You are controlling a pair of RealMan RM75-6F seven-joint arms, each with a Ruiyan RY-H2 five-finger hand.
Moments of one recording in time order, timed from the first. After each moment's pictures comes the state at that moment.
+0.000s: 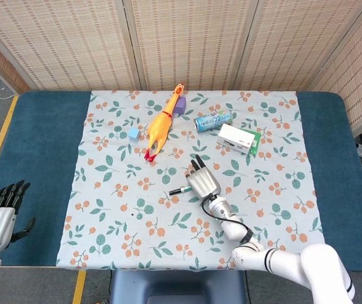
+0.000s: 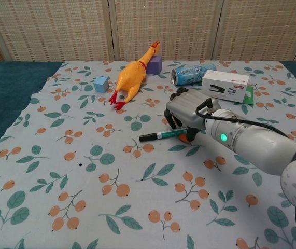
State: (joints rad) left arm -0.15 -1.13 -0.06 -1.64 1.42 1.40 0.09; right arm 0.85 -1.92 0.20 -1.02 -1.14 0.88 -0.70
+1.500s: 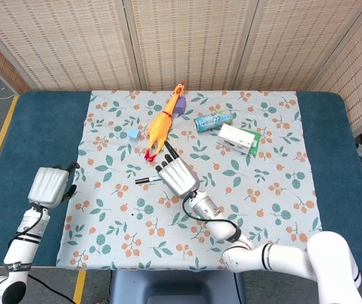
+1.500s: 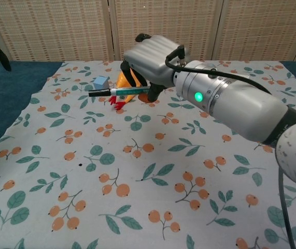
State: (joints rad) left arm -0.48 -1.26 -0.22 -1.70 1.19 1.16 0.61; right arm 0.95 -1.83 0.29 -1.33 -1.21 1.02 -0.84
